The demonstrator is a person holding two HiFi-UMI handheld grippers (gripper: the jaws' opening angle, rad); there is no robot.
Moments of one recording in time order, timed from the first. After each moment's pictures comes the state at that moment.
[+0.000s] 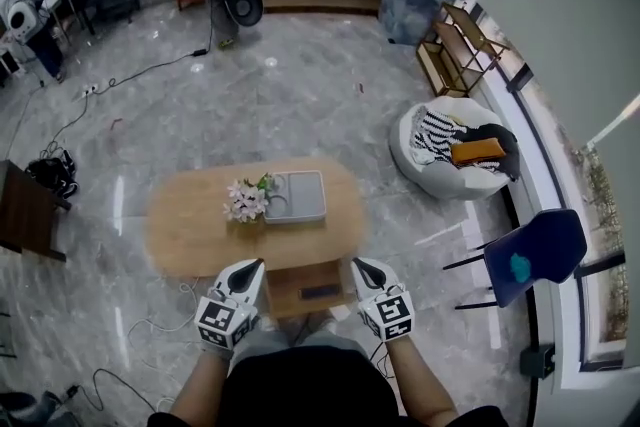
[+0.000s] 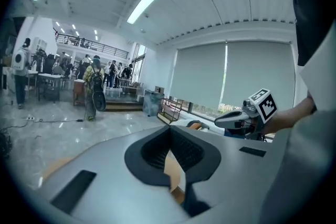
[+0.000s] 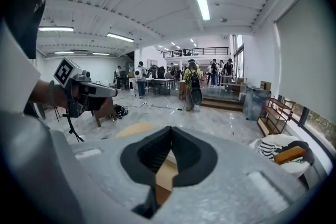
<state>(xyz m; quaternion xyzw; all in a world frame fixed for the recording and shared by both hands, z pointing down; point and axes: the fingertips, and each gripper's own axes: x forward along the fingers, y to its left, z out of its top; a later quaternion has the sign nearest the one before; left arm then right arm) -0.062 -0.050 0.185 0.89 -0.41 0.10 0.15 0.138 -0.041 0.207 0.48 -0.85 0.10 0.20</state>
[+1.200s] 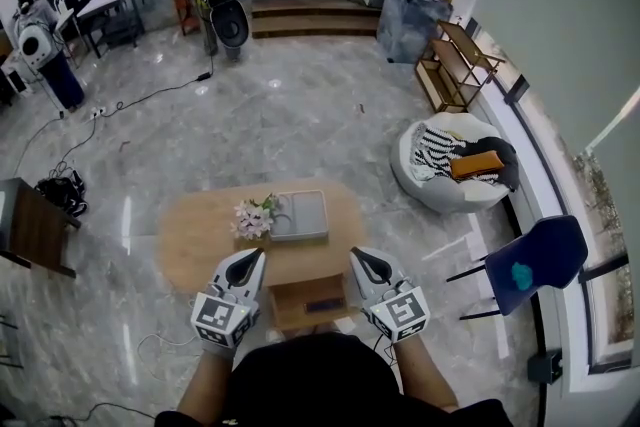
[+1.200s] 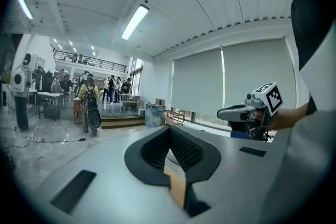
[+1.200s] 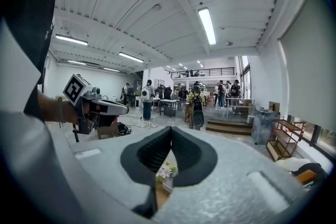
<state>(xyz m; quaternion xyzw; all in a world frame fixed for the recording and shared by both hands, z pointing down) -0.054 -0.075 0.065 0.90 -0.42 0.07 0.07 0.120 -0.059 0.058 0.46 -0.88 0.01 0.10</state>
